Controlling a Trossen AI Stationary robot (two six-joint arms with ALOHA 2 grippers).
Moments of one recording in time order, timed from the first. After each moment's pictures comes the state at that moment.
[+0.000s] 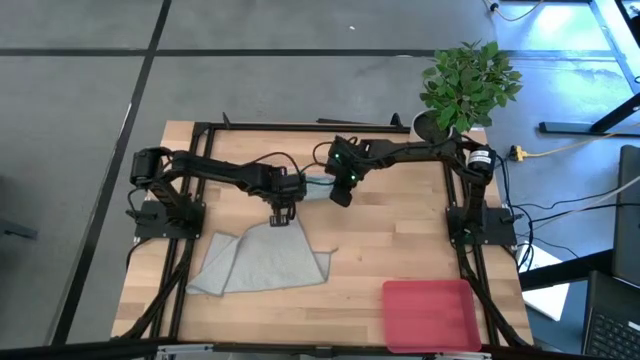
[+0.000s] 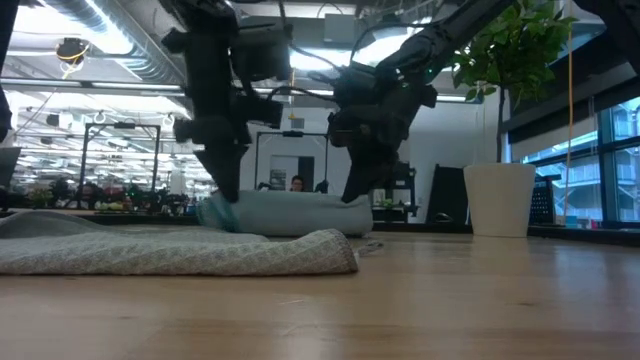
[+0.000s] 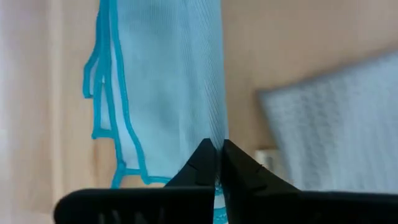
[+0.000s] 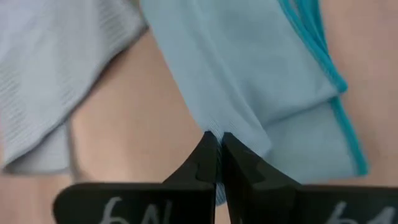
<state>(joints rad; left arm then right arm) 0.12 1.65 1.05 -0.73 -0.15 0.06 -0.34 1.92 1.29 -0.51 -0.36 0.09</state>
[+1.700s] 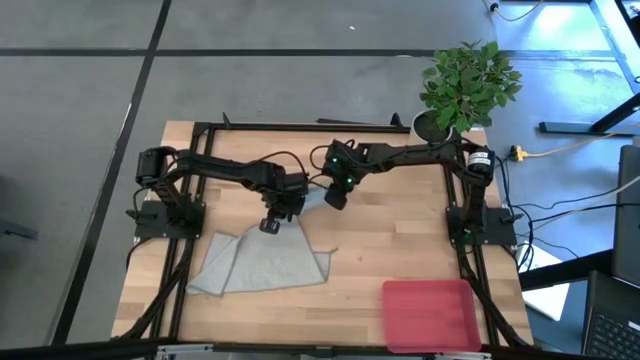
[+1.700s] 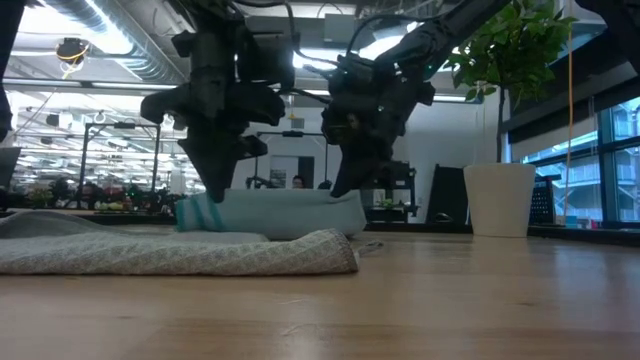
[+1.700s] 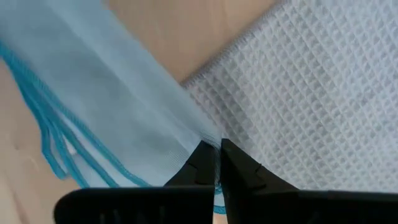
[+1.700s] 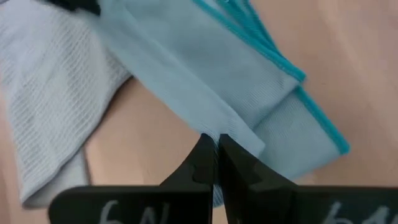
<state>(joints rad) 0.12 1.69 1.10 -0.82 0.14 0.37 -0.31 1.92 1.29 -0.45 -0.34 0.24</state>
